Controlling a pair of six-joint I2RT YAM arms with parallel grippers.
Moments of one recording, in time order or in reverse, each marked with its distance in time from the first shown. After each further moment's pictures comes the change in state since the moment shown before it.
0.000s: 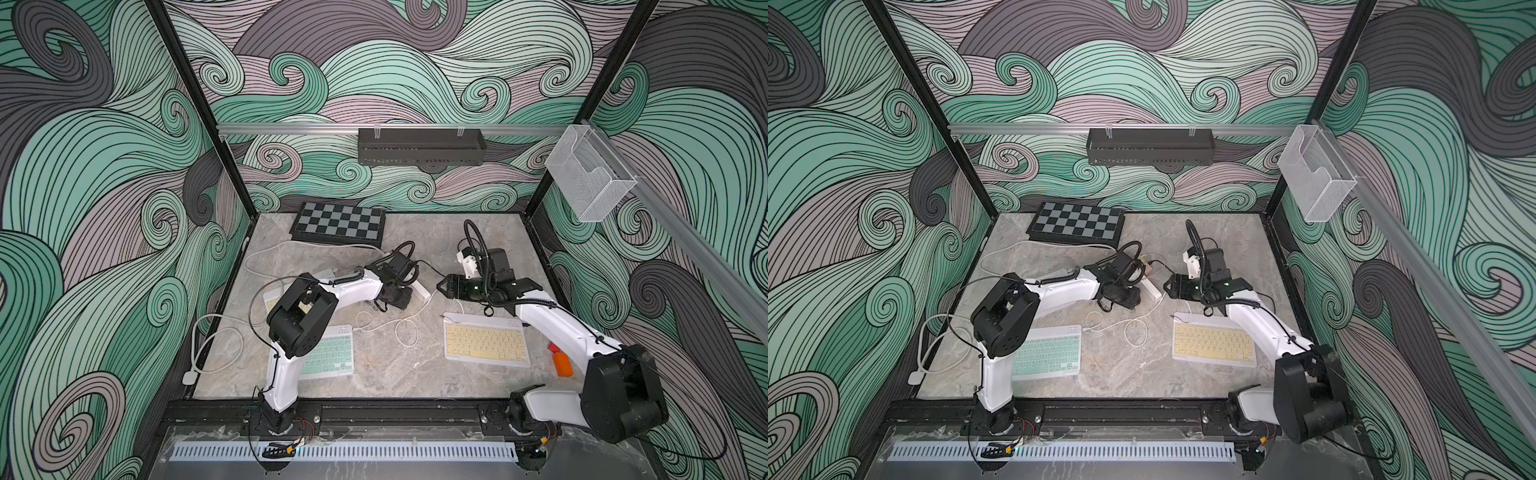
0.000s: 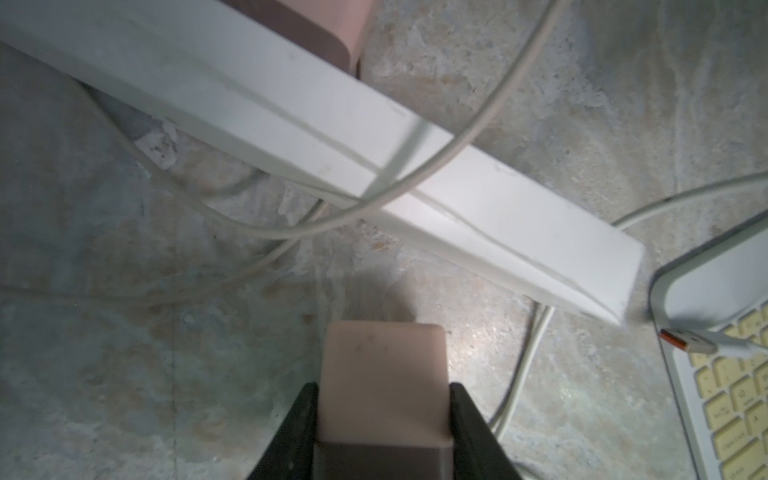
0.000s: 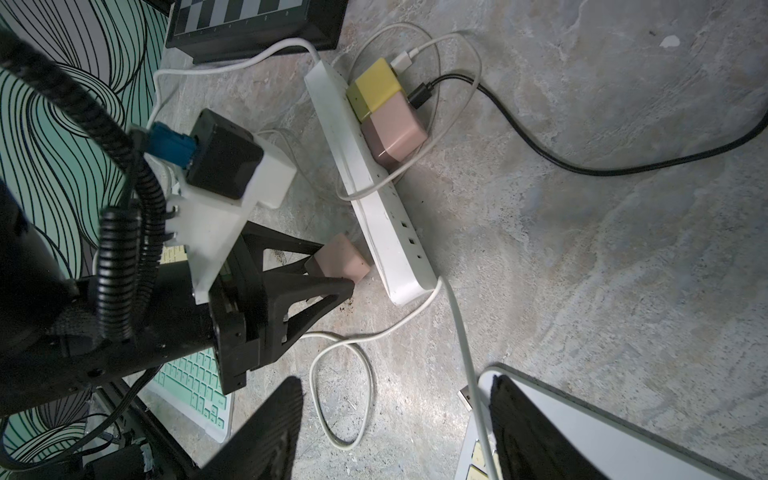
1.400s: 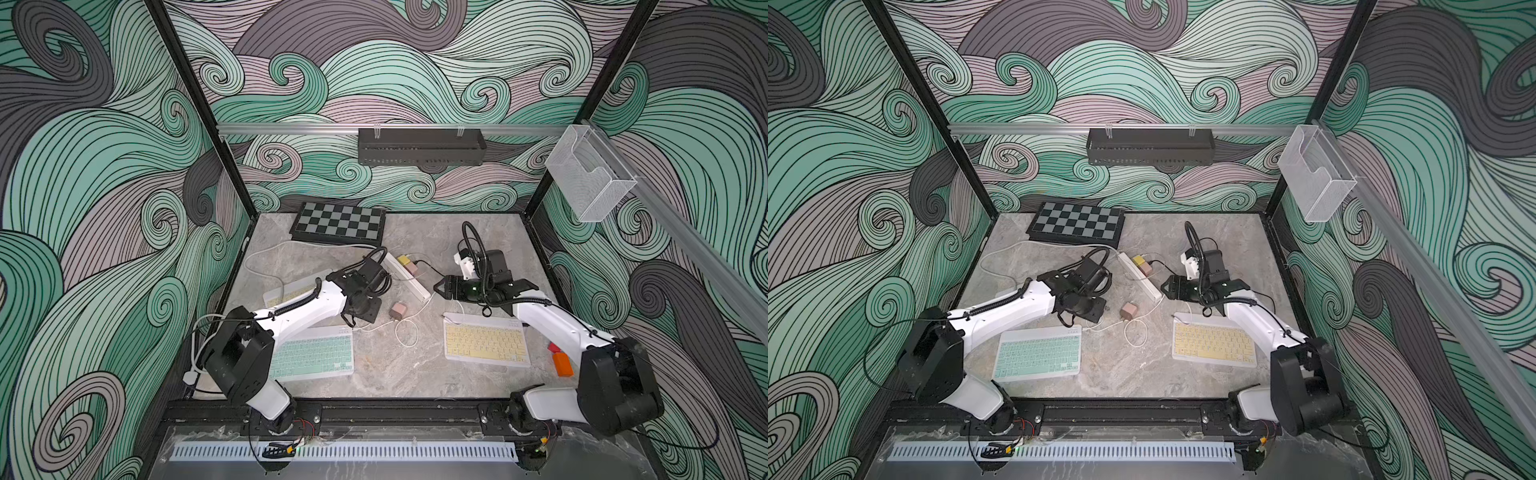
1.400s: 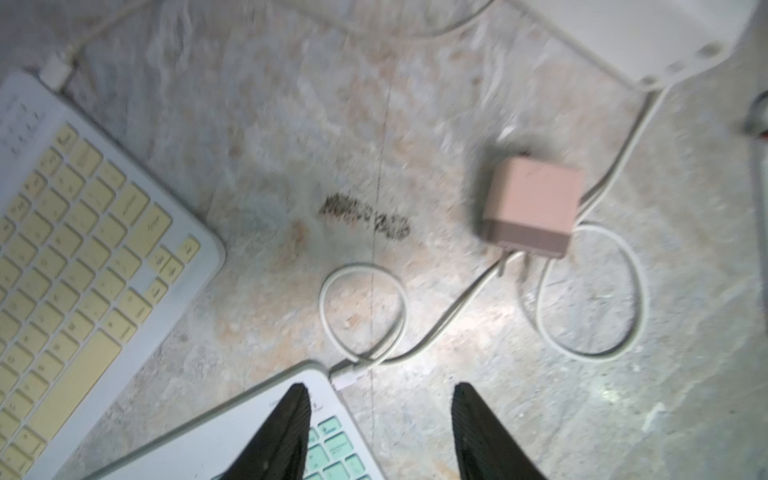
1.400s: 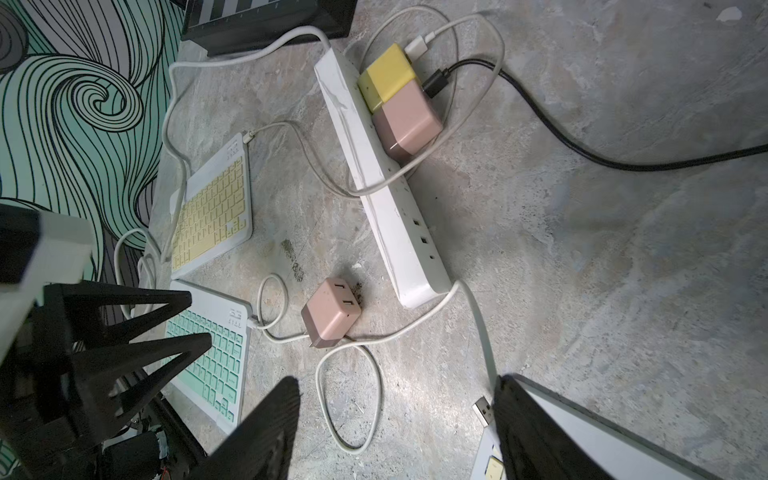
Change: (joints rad) left arm 0.043 -0.423 -0.259 -0.338 -0.160 -0.047; right arm -0.006 0.038 -0.023 0.060 -0.064 0.005
